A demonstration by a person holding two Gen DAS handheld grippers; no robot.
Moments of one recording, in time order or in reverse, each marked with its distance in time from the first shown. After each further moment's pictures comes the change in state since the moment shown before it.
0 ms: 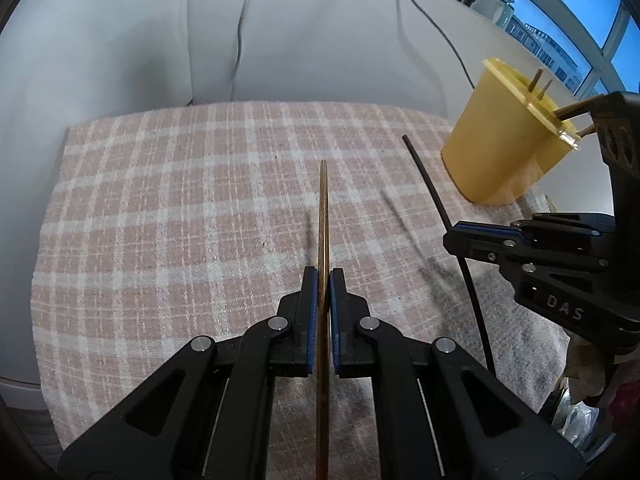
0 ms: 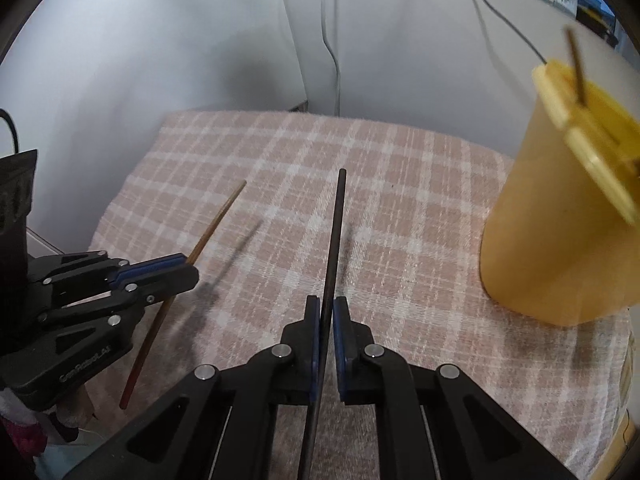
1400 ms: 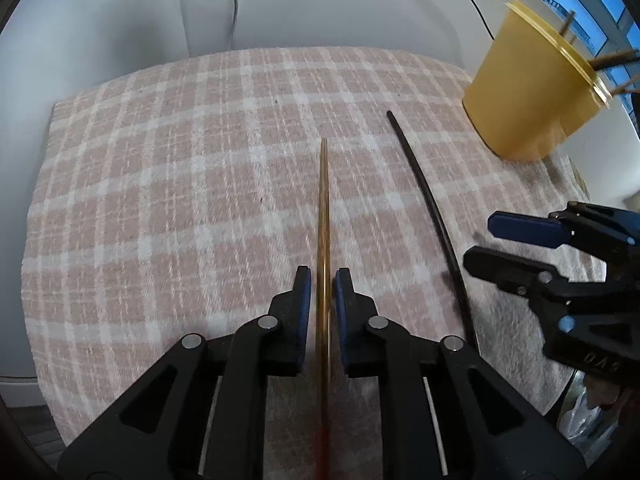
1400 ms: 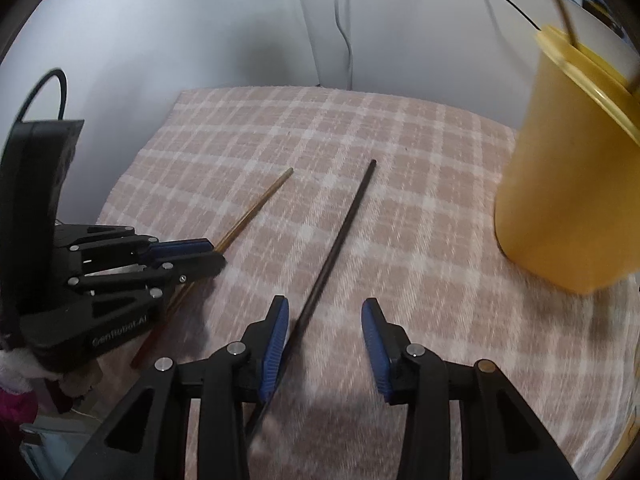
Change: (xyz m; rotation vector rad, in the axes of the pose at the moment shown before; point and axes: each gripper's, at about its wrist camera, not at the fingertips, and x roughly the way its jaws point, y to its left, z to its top) left arm 0.117 -0.001 0.004 0.019 0.152 0.013; right arm 0.018 0.005 -0.021 -0.022 0.060 0.018
